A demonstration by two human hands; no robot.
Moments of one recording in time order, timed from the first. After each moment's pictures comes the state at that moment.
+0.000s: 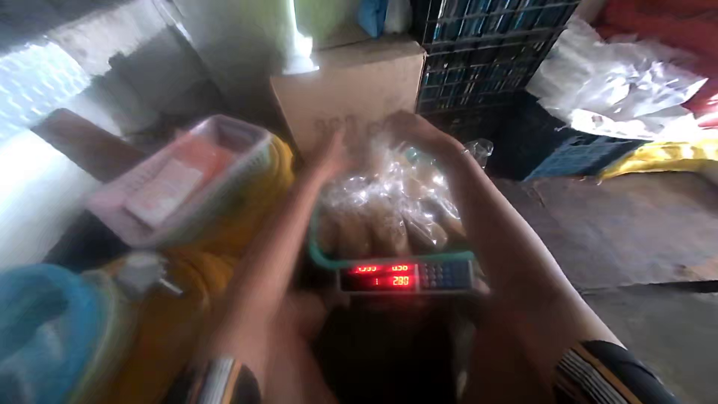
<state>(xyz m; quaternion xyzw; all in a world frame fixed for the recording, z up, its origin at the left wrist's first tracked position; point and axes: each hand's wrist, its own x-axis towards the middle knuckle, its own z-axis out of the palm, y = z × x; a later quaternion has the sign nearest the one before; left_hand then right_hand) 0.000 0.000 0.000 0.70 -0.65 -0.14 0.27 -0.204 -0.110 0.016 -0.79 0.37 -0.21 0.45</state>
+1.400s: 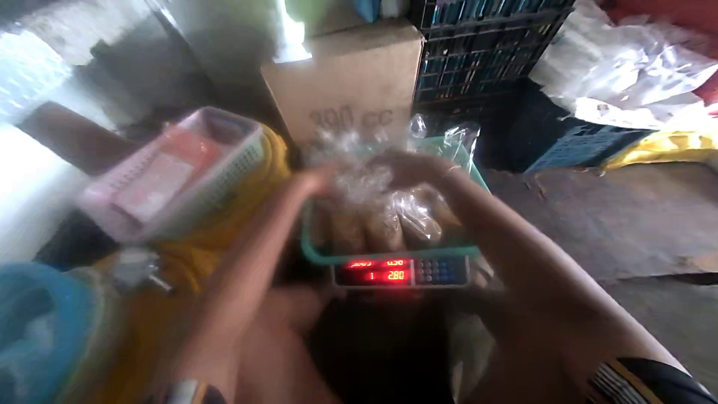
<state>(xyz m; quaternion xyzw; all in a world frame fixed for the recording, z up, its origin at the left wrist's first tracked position) 0.002 0.036 -0.014 0.71 -0.67 -0.22 0.04 -0.218 -0.065 -0.008 -0.94 0.26 0.03 0.24</state>
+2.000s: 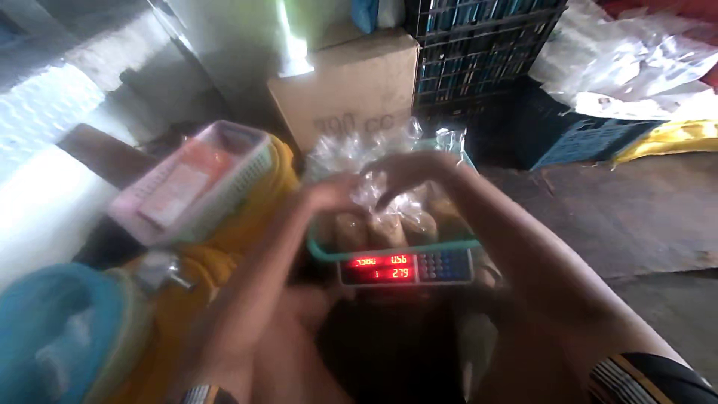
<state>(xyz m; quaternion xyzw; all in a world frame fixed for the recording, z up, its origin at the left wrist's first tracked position) -0.048 0.074 0.032 0.64 -0.71 -0.29 0.05 -0.223 -0.034 0.033 -0.94 0.17 0.05 0.28</state>
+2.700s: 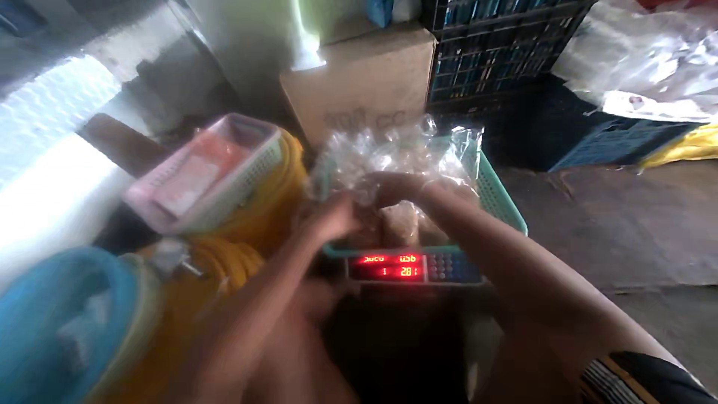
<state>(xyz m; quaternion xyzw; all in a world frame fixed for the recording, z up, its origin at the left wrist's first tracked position) -0.060 0.120 0.009 0.75 -0.60 -0.26 0.06 -0.178 -0.009 0.001 -0.93 0.21 0.11 0.28</state>
